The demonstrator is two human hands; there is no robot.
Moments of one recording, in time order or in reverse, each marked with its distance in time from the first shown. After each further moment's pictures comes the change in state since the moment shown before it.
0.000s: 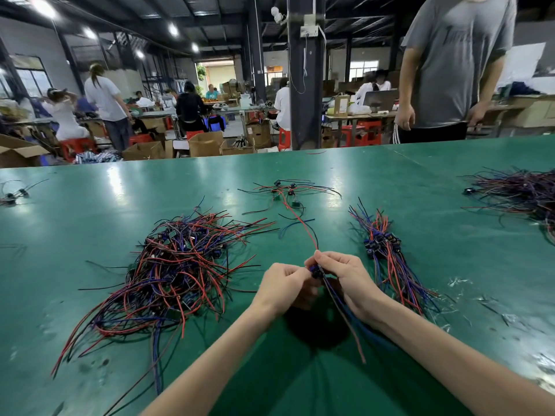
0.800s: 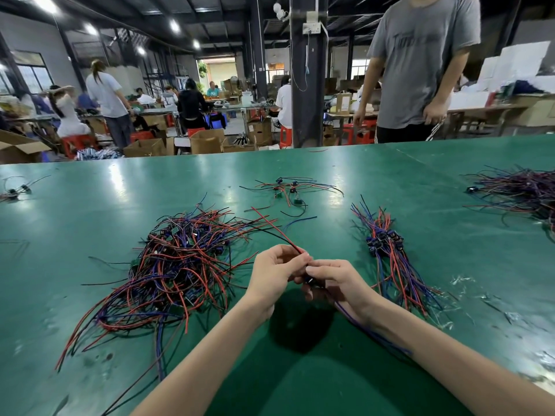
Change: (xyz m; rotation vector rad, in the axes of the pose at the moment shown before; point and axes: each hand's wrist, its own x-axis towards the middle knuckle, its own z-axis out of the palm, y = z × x) left_hand 0.013 -0.007 -0.011 -0.304 0.108 0.183; right_hand -0.015 -0.004 0.012 0.087 -0.207 0.105
